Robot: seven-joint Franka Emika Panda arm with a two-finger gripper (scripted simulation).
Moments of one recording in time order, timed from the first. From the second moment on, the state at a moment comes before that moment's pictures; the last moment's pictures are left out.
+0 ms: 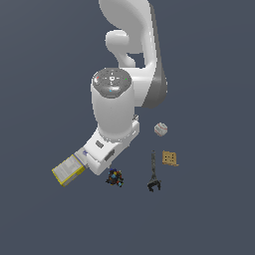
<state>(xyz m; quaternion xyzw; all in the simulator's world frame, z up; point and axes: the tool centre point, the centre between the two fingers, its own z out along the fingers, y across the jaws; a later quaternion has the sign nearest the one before) 0.096 -0.034 0.193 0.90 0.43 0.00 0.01</state>
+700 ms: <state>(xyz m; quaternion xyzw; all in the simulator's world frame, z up) 0.116 -0.044 0.127 0.82 0.58 0.00 0.00</state>
